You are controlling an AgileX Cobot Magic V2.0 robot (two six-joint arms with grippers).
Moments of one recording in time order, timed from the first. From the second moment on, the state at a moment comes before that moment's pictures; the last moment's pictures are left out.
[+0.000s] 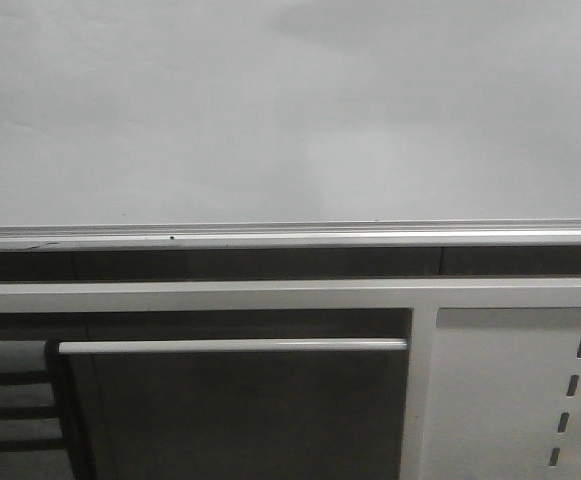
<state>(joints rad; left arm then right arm) -0.96 0.72 -0.63 -1.61 -0.49 1.53 0.69 0.82 -0.66 0.52 -0.04 -0.57</state>
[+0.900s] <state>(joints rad) -0.96 0.72 -0.63 -1.61 -0.50 1.53 0.69 0.95 -0.66 0.51 -0.18 -0.57</state>
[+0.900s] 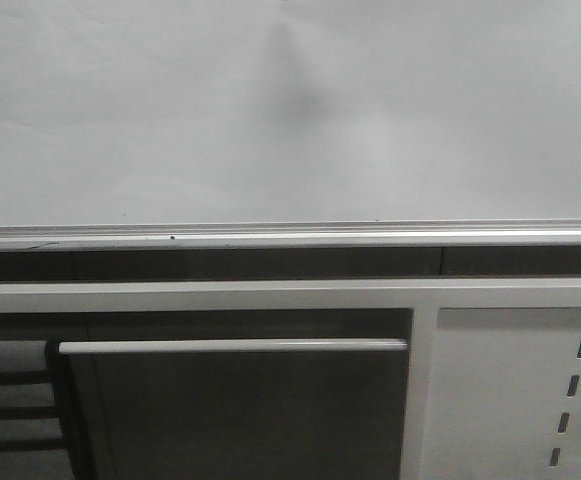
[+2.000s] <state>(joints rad) -0.96 0.81 -0.63 -1.59 -0.20 1.54 0.64 0.92 -0.84 0.50 0.32 -0.57</state>
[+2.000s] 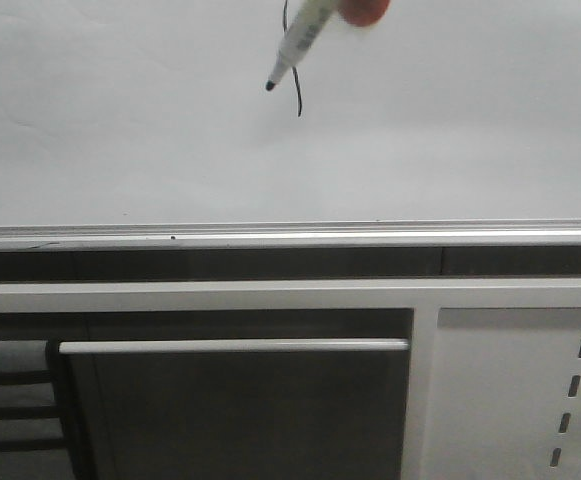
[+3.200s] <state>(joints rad) -0.96 1.04 -0.67 -1.37 0.09 1.54 0.69 1.11 -1.14 0.50 0.77 -0.58</state>
